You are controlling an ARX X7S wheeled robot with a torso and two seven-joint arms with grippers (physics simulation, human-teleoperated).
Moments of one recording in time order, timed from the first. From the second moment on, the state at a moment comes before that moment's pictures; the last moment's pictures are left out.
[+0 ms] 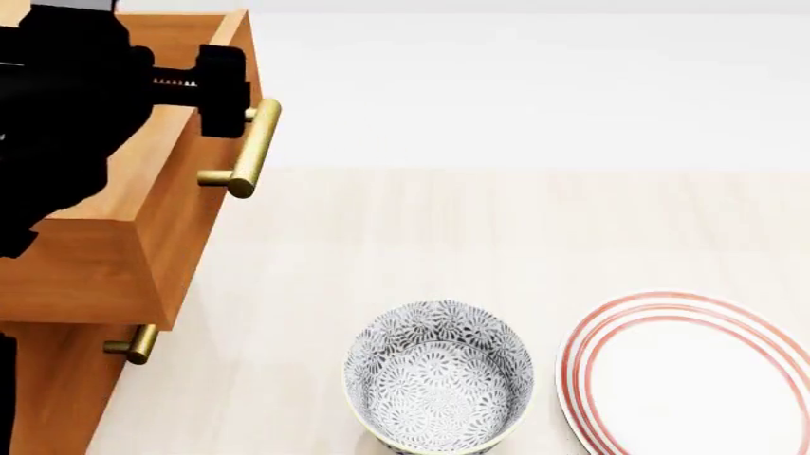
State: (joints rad) left arm -1.37 -0.03 0.20 -0.48 -0.25 -1.16 -0.27; right arm 0.00 0.35 -0.49 0.00 0.38 -0.11 0.22
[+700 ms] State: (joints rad) left arm -1.42 -0.03 0.04 -0.65 -0.52 -1.14 -0.46; right arm 0.00 0.35 -0.50 0.01 0.39 -0.11 0.22
